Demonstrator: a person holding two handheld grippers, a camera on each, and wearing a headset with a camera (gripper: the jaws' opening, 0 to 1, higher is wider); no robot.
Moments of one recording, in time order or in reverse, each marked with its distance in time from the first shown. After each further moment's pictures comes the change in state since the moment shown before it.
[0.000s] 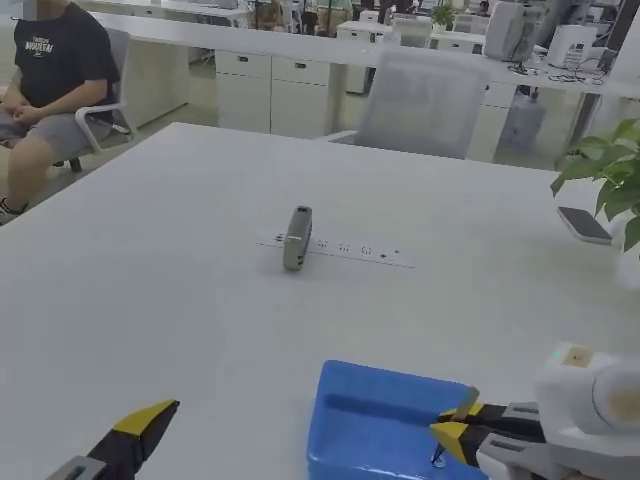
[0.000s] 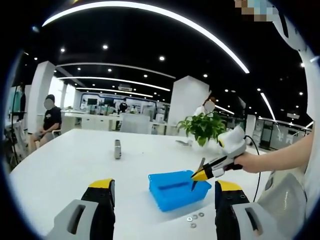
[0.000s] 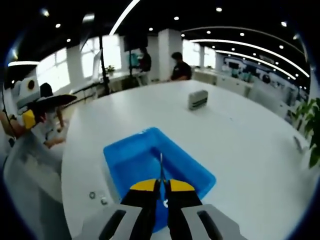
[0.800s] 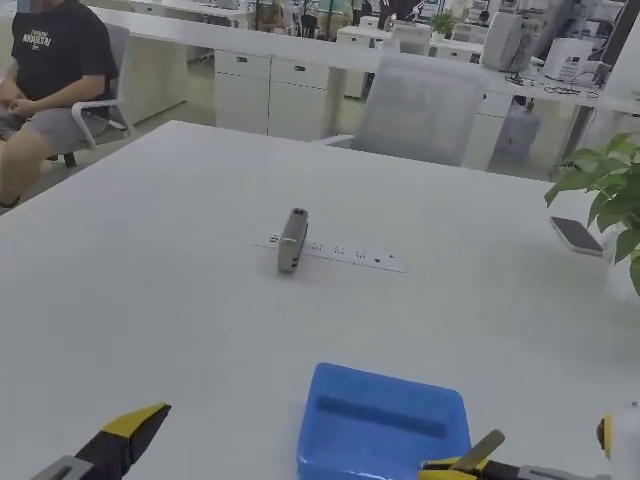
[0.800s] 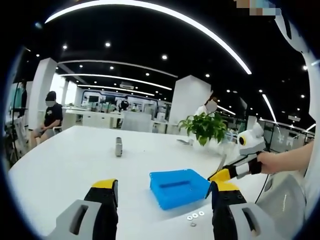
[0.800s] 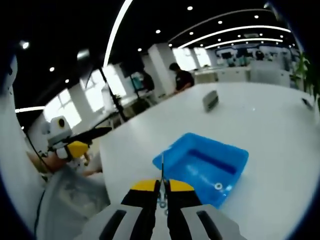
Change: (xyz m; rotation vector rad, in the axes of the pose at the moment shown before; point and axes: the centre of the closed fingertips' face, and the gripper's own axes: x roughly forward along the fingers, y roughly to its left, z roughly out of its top) left arm -0.002 0.004 -0.003 -0.025 0.016 0.006; right arm -0.033 0.076 -0.004 0.260 -0.078 0.171
